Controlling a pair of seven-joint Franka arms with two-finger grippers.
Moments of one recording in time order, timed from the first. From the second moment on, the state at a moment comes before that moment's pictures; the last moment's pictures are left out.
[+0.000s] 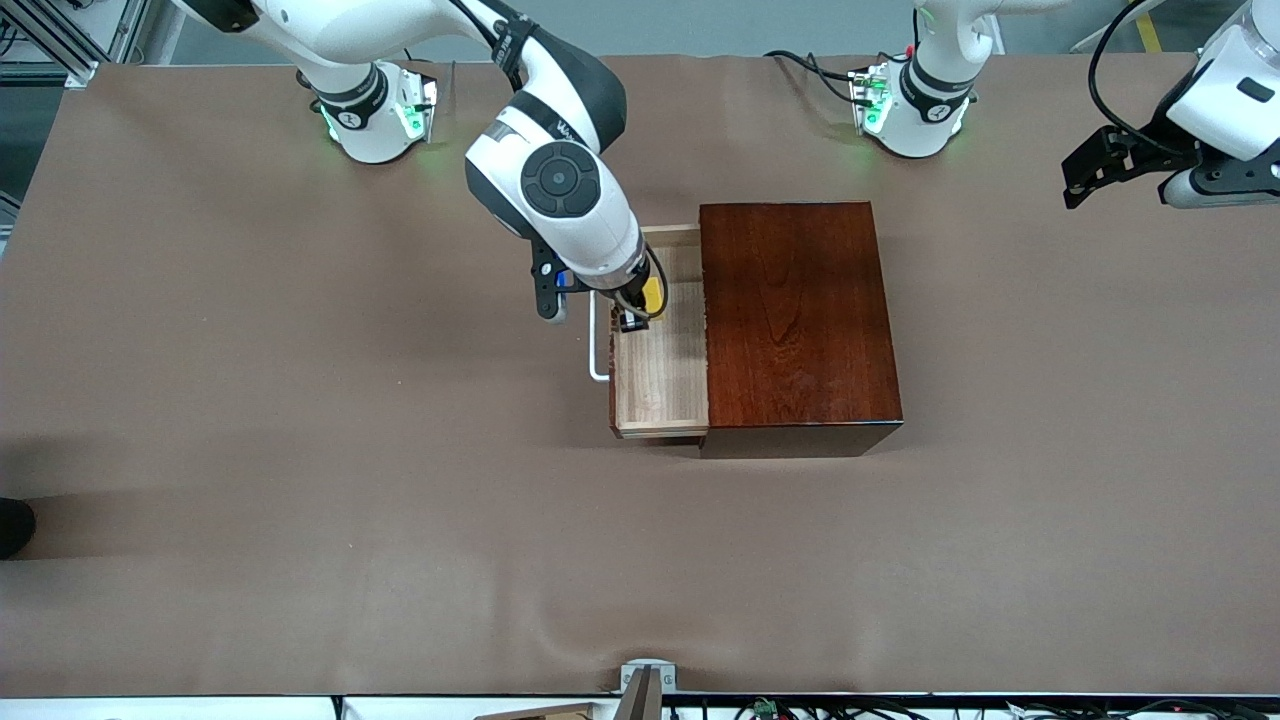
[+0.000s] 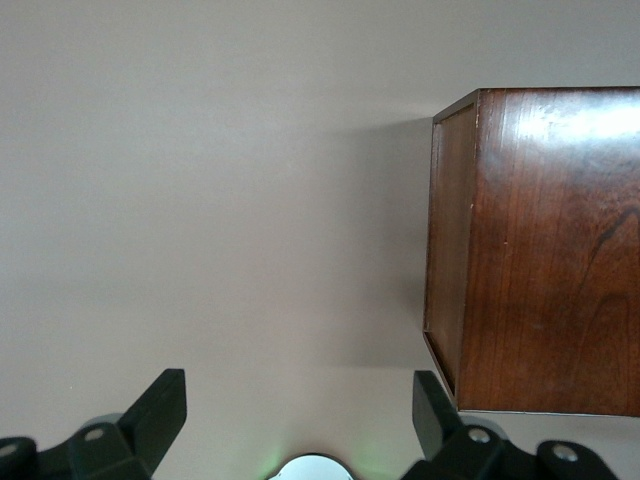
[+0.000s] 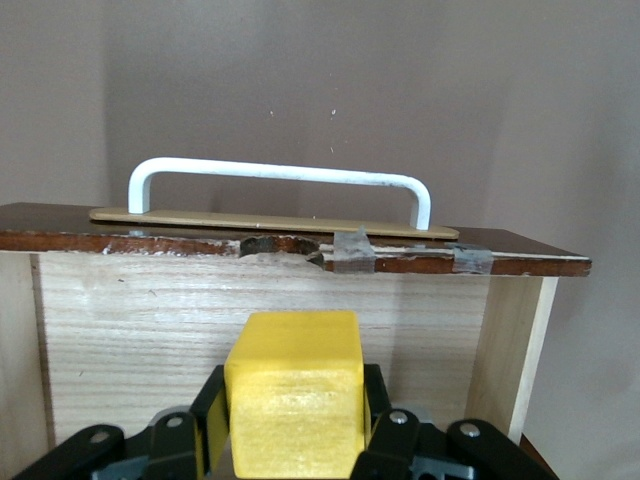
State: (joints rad) left arm -0.01 -0.18 -0.11 -1.71 0.04 1.51 -0.11; right arm 0.37 0.56 0.50 -1.43 -0.05 1.97 2.29
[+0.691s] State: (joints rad) left arm -0.01 -0.17 -0.11 -1.68 0.03 1.53 -0.06; right arm 0.42 0.65 0.49 -1.44 -0.16 2.04 2.31
